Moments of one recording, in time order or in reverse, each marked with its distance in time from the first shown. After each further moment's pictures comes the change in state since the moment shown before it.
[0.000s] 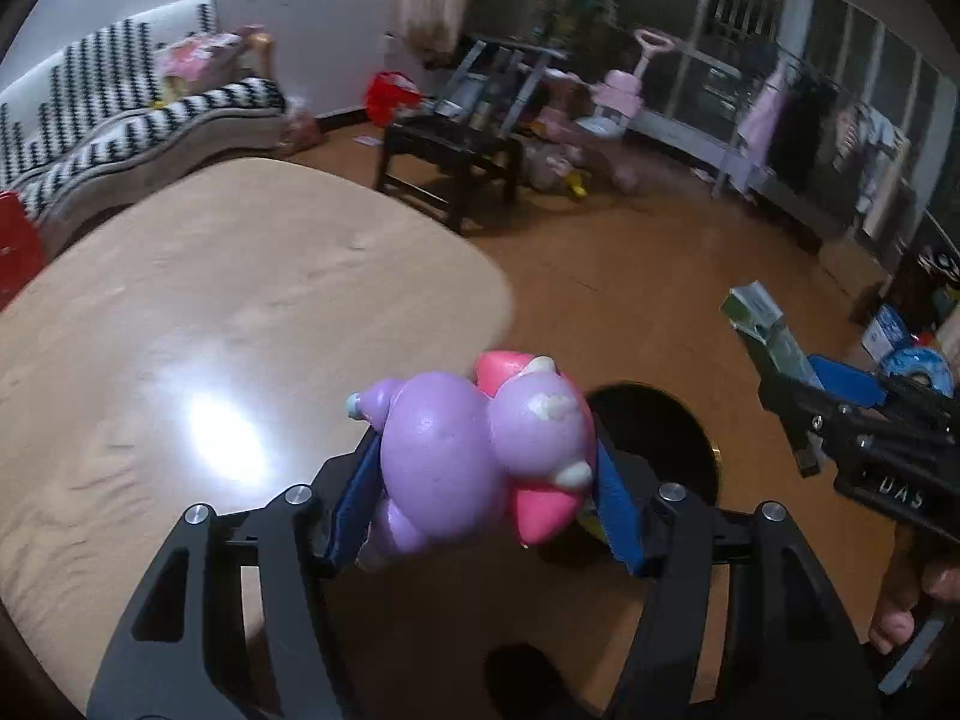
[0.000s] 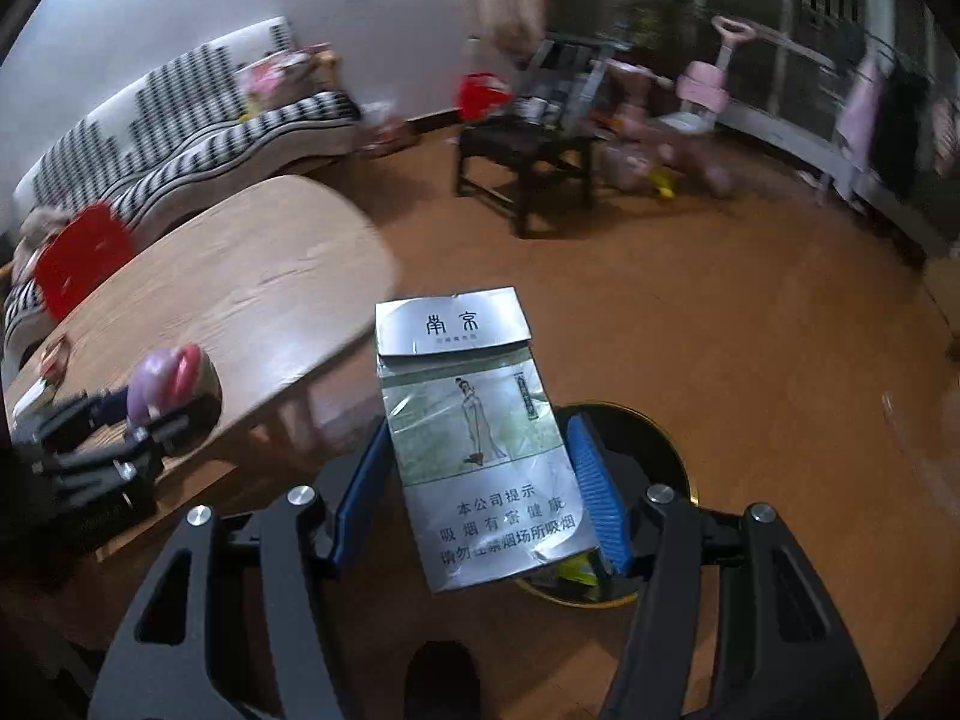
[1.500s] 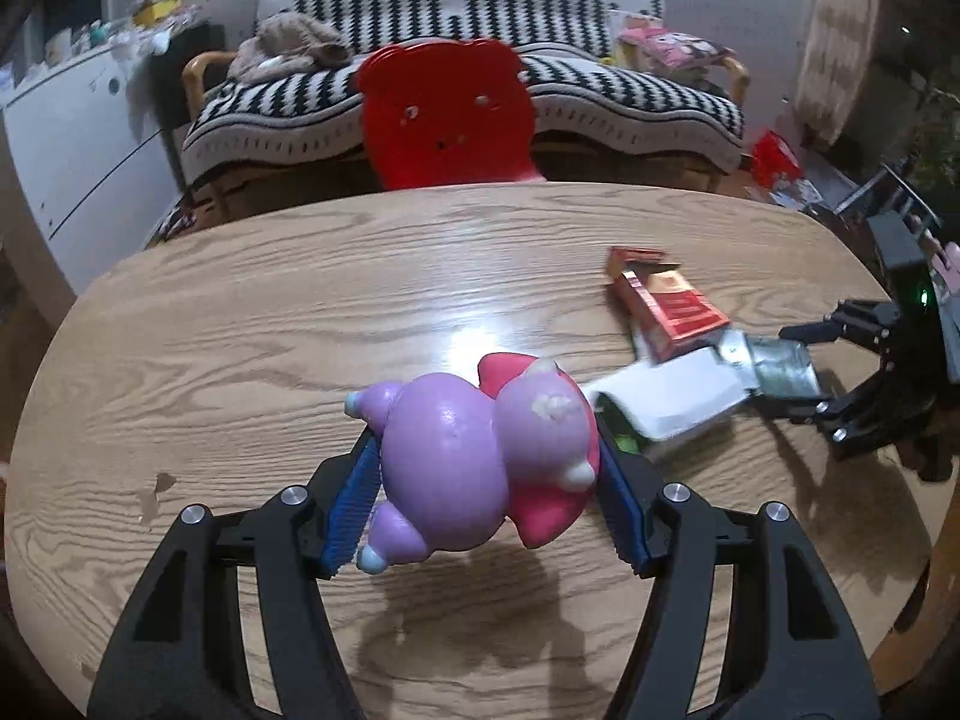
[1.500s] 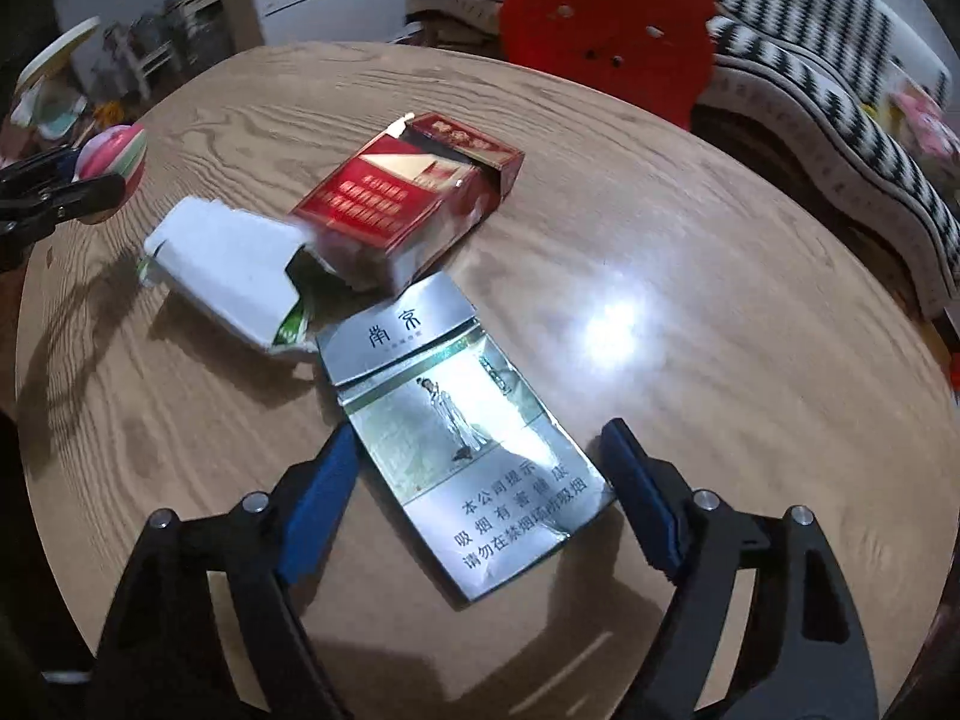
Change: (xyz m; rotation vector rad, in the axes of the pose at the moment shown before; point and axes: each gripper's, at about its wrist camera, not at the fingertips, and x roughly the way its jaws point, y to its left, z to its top) left arm -0.220 0.454 -0.111 -0.528 -0.021 0.624; right arm 0.181 0.557 0.036 -1.124 0.269 0.720
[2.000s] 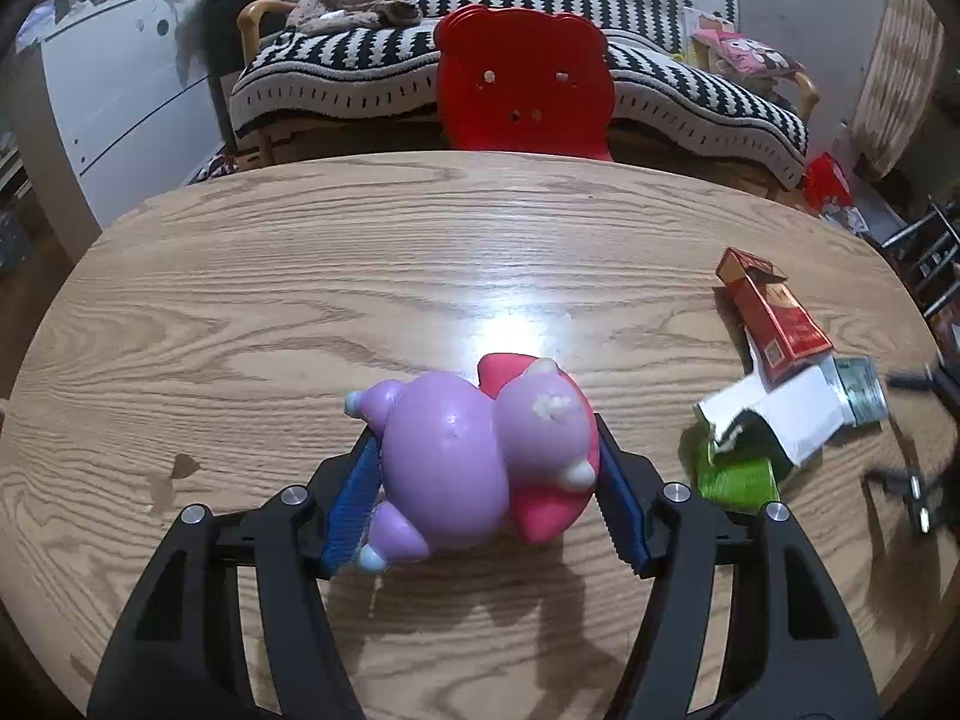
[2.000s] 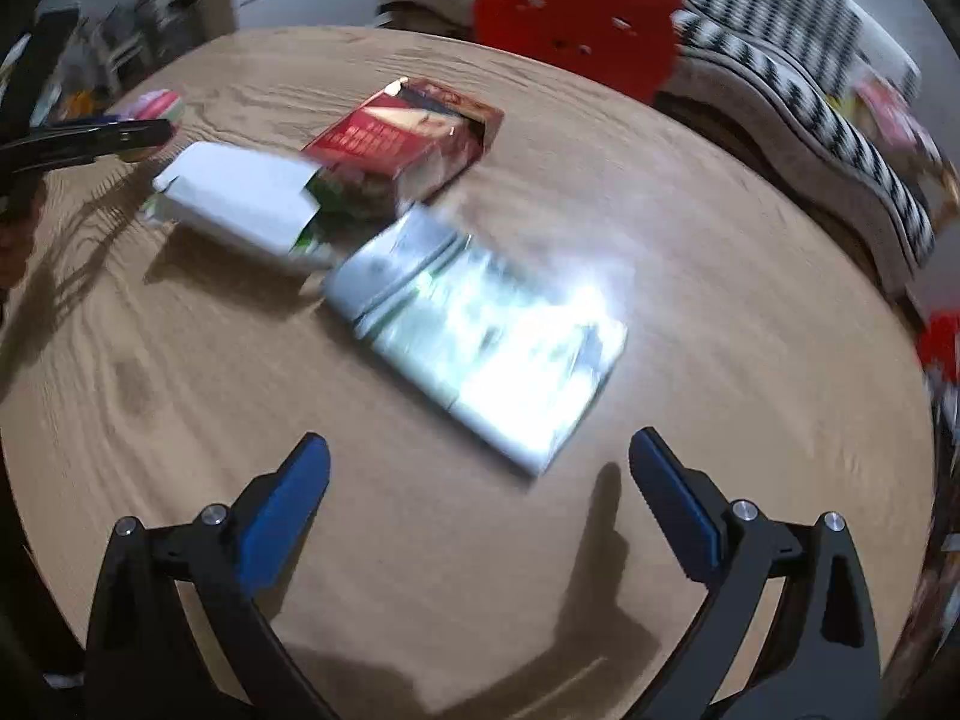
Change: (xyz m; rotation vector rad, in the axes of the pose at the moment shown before) left arm 0.037 0.054 0.001 -0.122 0.060 0.079; right arm -0.007 0.011 -0.012 -0.036 0.029 -0.093
